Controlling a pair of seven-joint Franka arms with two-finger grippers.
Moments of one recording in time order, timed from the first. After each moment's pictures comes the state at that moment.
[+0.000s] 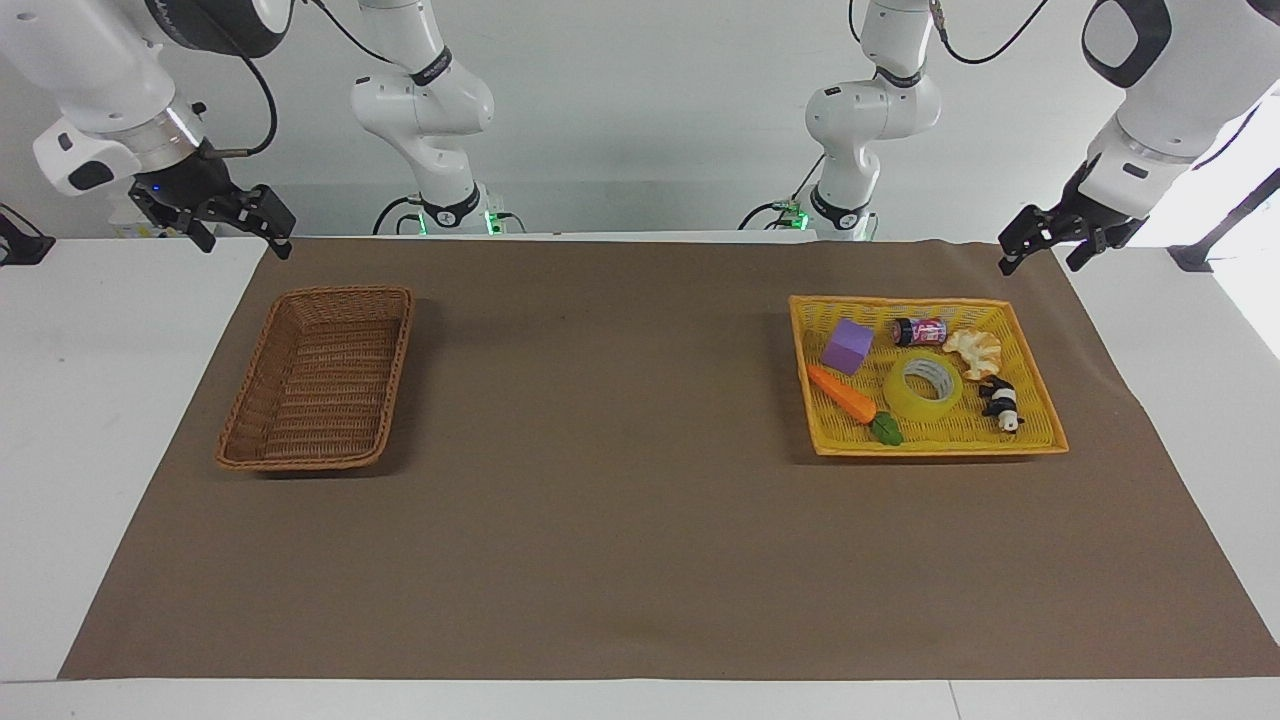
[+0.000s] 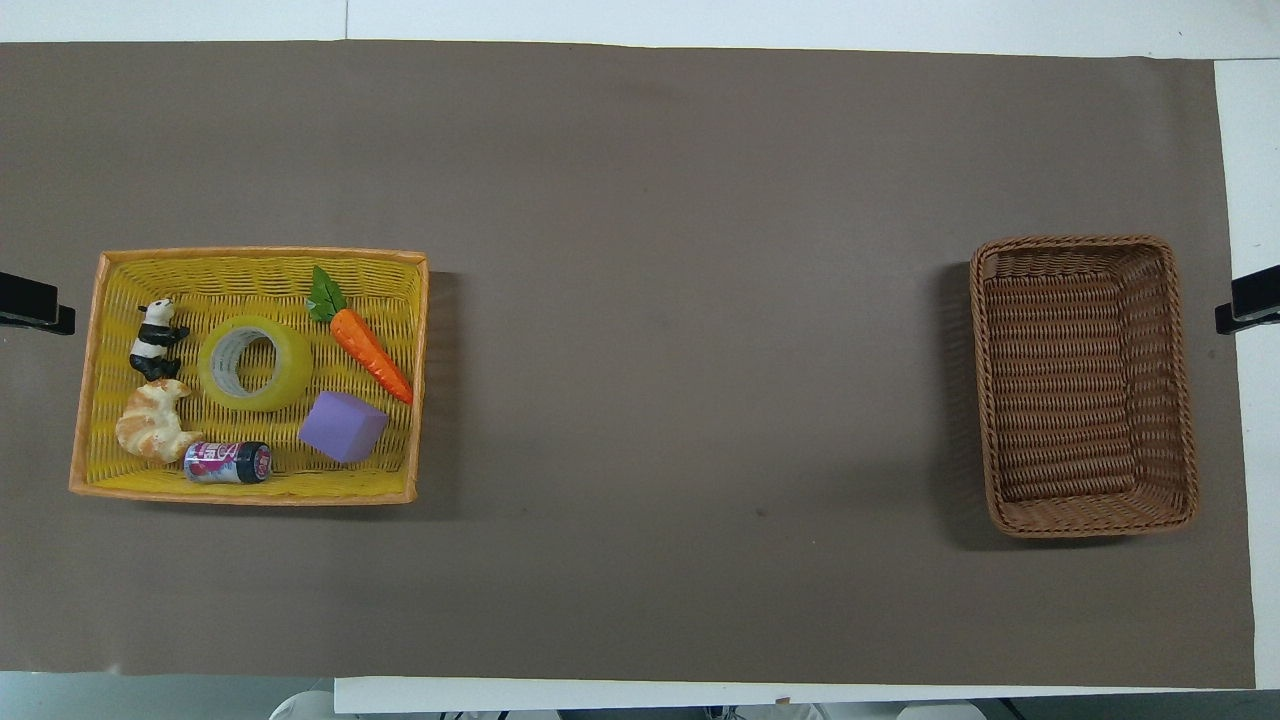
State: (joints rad) left arm 0.07 -0.14 -0.05 -1.87 -0.01 1.70 0.04; right arm -0.01 -0.05 -0.15 -1.60 -0.04 1.44 -0.04
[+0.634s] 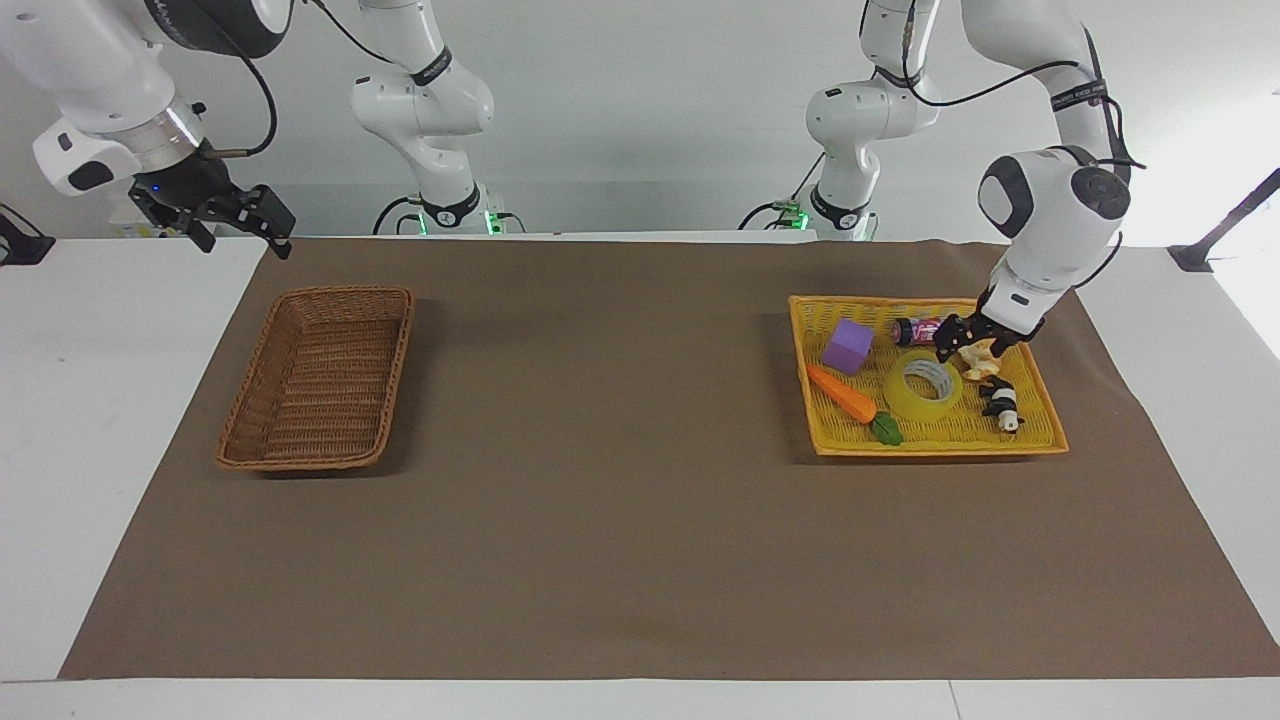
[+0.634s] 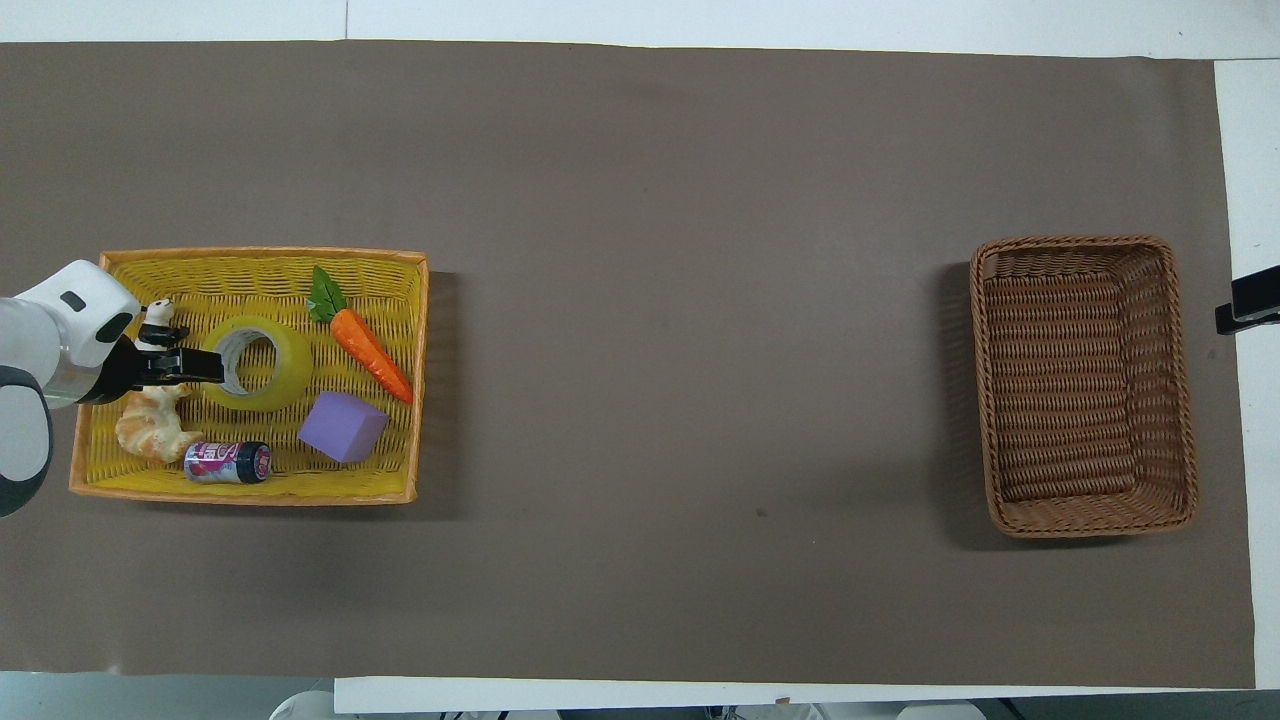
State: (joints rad) left arm 0.09 -0.08 -0.05 -2.34 -0.01 2.23 0.05; right arm -0.01 -0.05 -0.15 -1.60 -0.04 1.44 -0.04
